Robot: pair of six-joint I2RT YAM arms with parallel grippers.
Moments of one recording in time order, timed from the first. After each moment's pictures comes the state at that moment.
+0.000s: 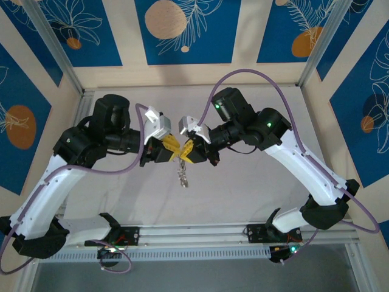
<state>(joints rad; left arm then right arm) -0.70 1.17 1.64 -1.03 0.73 0.28 0.85 1.42 1.80 -1.14 -0.73 -0.39</state>
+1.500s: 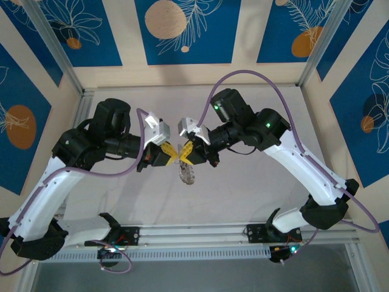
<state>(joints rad) -0.71 1.15 1.62 -1.11 0.75 0.29 0.86 1.42 1.80 -1.15 -0.74 -0.39</state>
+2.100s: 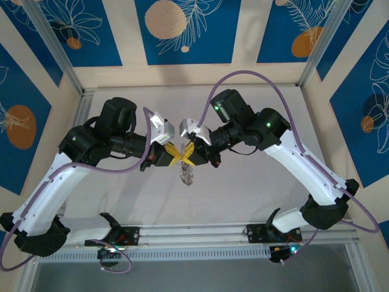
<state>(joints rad) -0.72 1.19 1.62 -1.11 0.77 0.29 0.86 1.42 1.80 -1.18 -0.73 -0.39</state>
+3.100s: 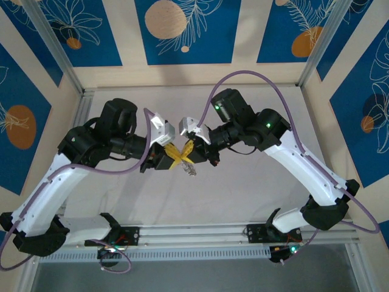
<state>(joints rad) -0.74 1.19 1.63 -1.13 0.75 0.26 0.85 1.41 1.78 -1.14 -0.71 -0.40</state>
